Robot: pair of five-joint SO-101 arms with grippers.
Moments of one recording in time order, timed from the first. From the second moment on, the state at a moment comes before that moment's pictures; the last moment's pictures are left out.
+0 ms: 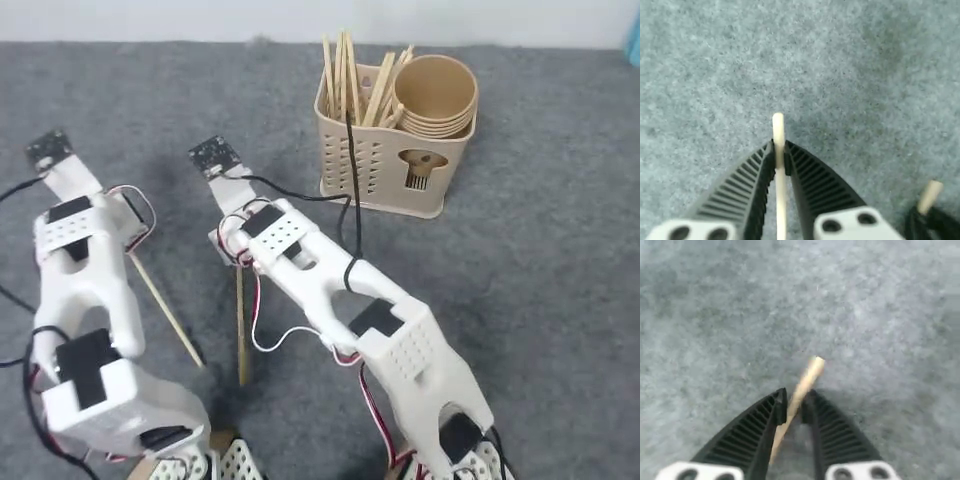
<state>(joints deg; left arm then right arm) -30.9 4.7 27.5 49.6 17.1 -49.1 41.8 -16.0 42.7 -7.8</state>
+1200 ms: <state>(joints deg) -30.3 5.1 27.5 49.6 11.4 -43.0 -7.4 -17.1 82.5 -8.1</state>
